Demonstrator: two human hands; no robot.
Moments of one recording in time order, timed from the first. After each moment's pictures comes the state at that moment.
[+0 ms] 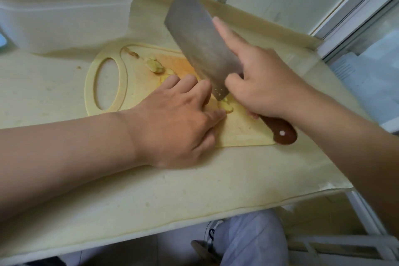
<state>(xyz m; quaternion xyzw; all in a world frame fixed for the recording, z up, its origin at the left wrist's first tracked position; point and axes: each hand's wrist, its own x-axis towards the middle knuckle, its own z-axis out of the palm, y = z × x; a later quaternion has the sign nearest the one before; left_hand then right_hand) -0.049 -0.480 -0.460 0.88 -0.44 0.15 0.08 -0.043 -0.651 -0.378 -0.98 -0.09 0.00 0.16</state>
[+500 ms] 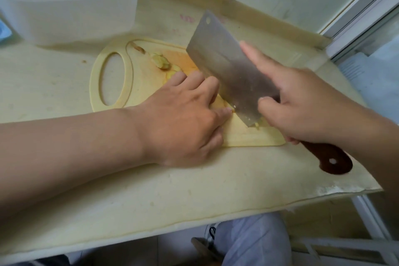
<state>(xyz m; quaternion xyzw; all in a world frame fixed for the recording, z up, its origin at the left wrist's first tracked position) -0.048 -0.480 -0.461 0.88 -0.43 0.15 0.09 -0.079 -0.673 -0.365 -0.99 -0.07 0.07 0.14</state>
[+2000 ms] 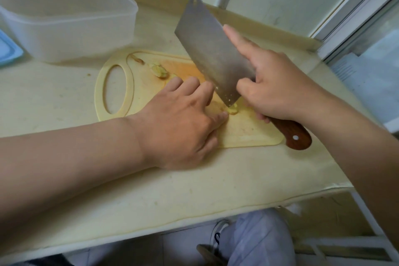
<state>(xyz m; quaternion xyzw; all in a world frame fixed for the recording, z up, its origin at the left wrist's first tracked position) -0.051 -0.477 -0.460 0.87 -0.44 0.19 0.08 -0.054 -0.655 -0.368 -0.98 -0.06 0.01 0.17</state>
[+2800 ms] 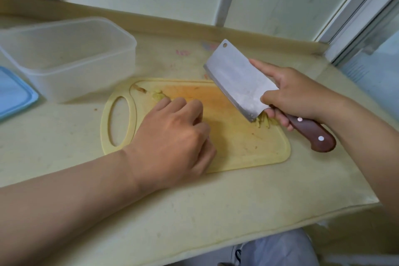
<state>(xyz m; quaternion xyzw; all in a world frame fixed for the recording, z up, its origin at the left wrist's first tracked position) -0.043 -0.475 -0.461 0.86 -0.39 0.27 0.16 -0.022 -0.725 -0.373 -0.95 0.05 0.10 0.31</state>
